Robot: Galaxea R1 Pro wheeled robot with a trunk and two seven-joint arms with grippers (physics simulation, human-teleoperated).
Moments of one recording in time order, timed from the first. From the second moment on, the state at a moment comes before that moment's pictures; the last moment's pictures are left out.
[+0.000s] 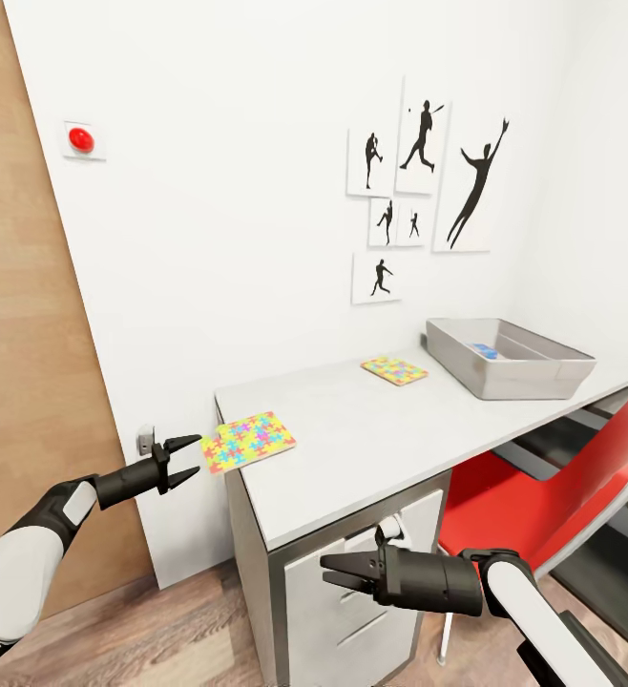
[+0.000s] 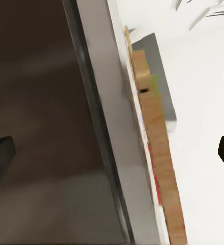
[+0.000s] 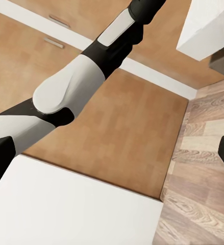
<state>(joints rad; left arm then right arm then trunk) -0.92 0.25 0.66 -0.28 0.02 0.90 -1.10 -0.26 -0.29 0.38 -1.58 -1.36 1.05 0.43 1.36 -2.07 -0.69</state>
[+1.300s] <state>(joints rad) -0.92 0.25 0.66 -0.28 0.02 0.89 -1.10 -0.26 -0.29 0.38 -1.58 -1.36 1.05 0.43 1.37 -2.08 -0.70</state>
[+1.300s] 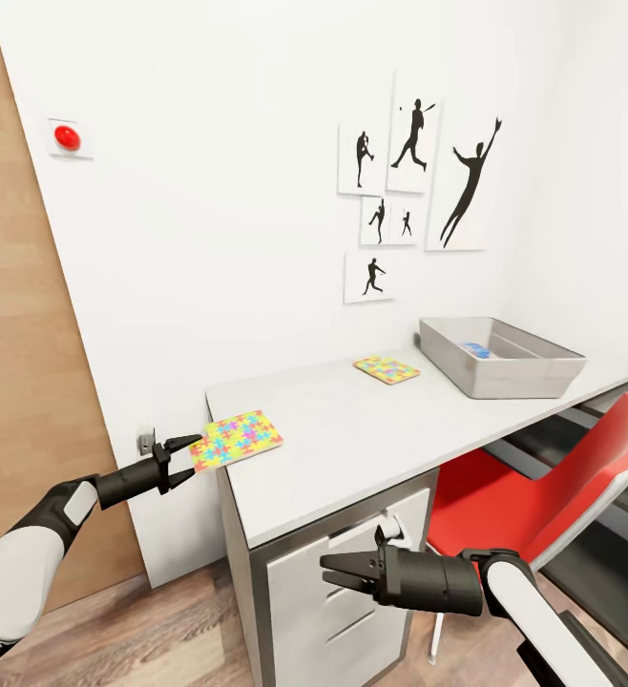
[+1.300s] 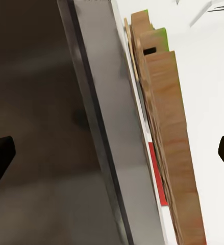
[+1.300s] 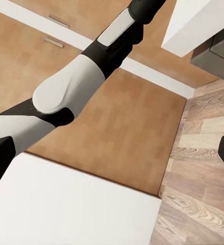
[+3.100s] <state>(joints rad) -0.92 0.25 0.66 -0.28 0.03 0.90 -1.10 -0.26 -0.29 0.38 -1.58 -1.36 1.05 0.43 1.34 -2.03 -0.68</state>
